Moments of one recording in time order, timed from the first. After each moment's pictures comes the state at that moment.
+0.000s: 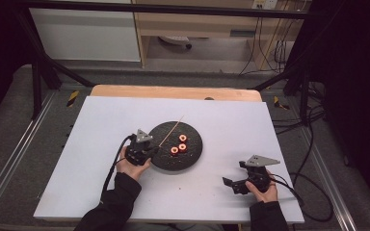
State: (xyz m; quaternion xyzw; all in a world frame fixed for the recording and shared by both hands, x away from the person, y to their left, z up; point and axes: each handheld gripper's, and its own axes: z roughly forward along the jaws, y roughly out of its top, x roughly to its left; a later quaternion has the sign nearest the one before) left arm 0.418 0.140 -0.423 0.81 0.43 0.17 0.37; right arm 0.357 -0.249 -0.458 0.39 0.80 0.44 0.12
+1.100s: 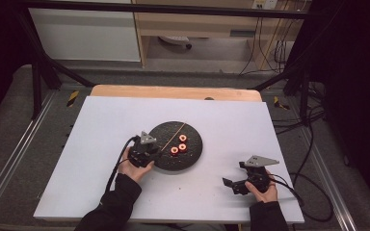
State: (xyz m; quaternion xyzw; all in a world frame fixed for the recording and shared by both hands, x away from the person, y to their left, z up) left arm 0.412 0.139 -0.421 0.82 0.40 0.15 0.37; right arm 0.357 -0.248 -0.459 0.39 0.80 0.44 0.12
